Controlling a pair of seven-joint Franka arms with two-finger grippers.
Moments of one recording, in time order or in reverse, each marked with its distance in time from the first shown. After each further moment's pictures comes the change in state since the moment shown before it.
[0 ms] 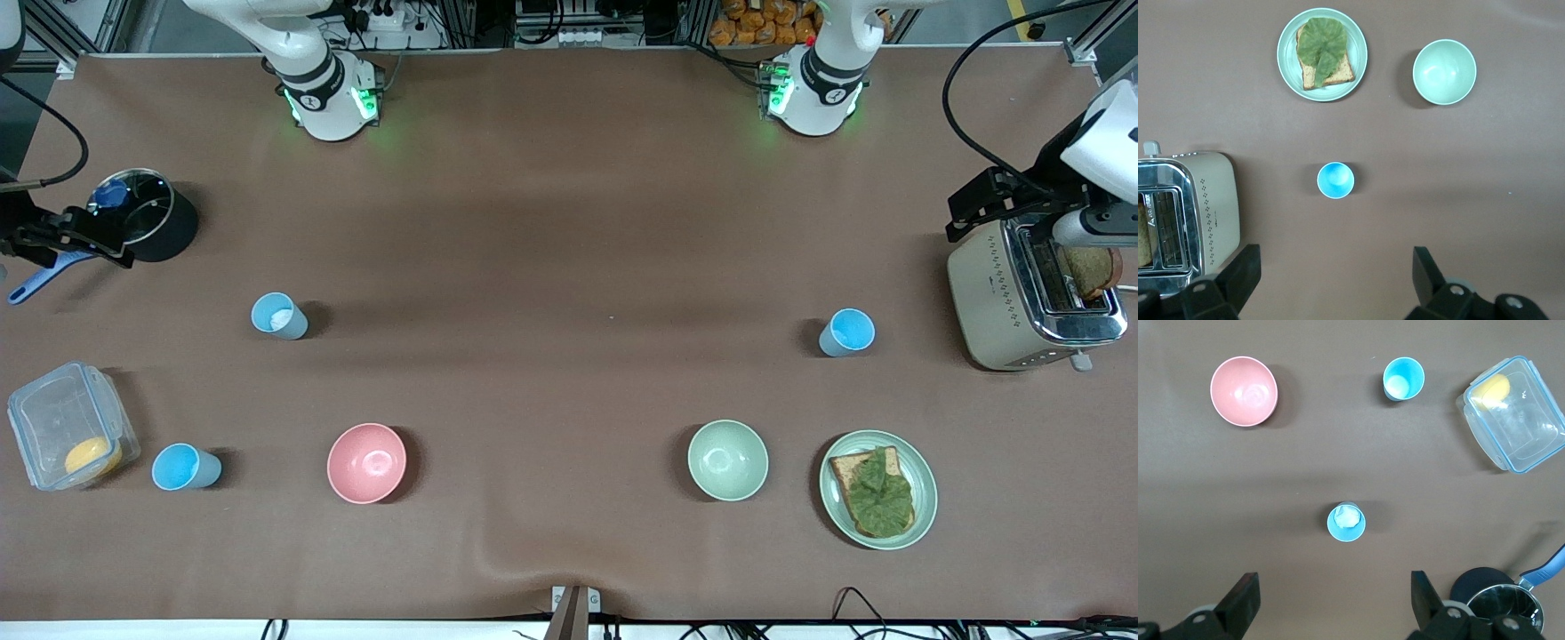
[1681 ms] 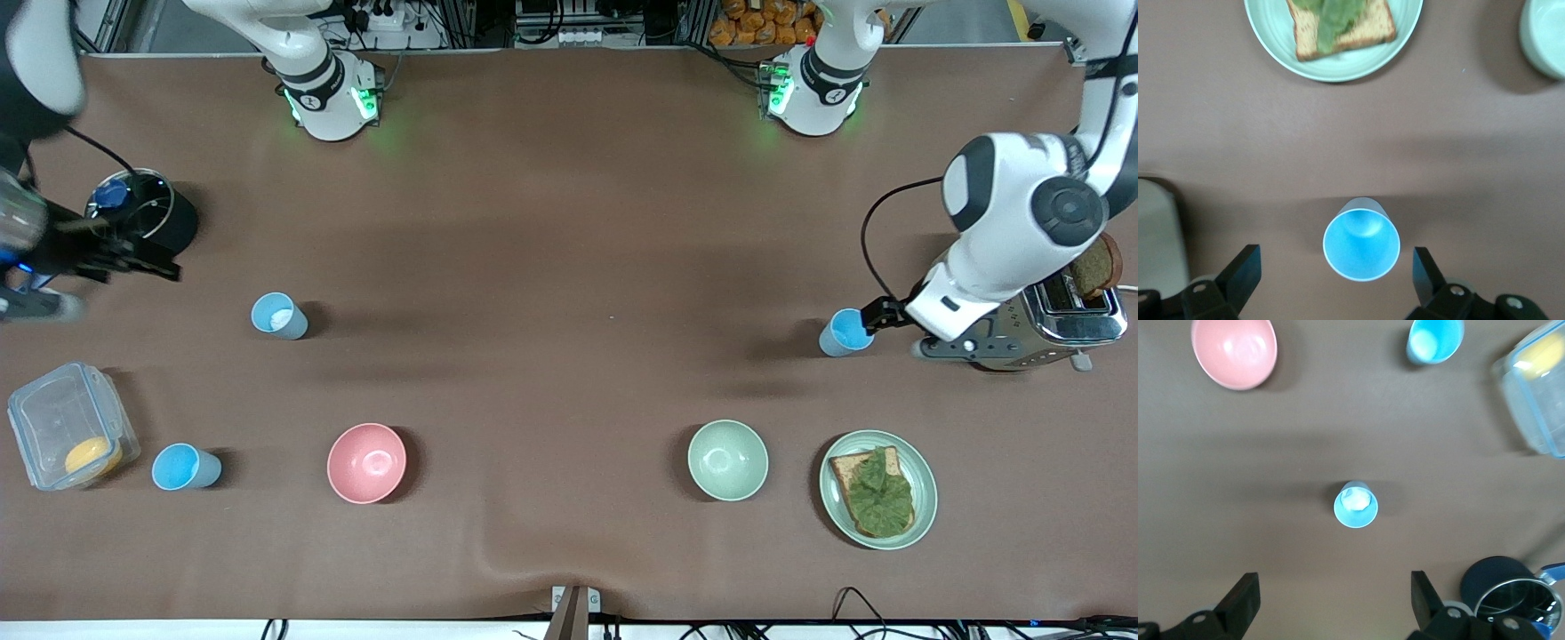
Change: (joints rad) left arm 0.064 0.178 -0.022 -0.554 0.085 0.709 0.006; right arm 0.020 0.121 0.022 -0.044 -0.001 -0.013 0.000
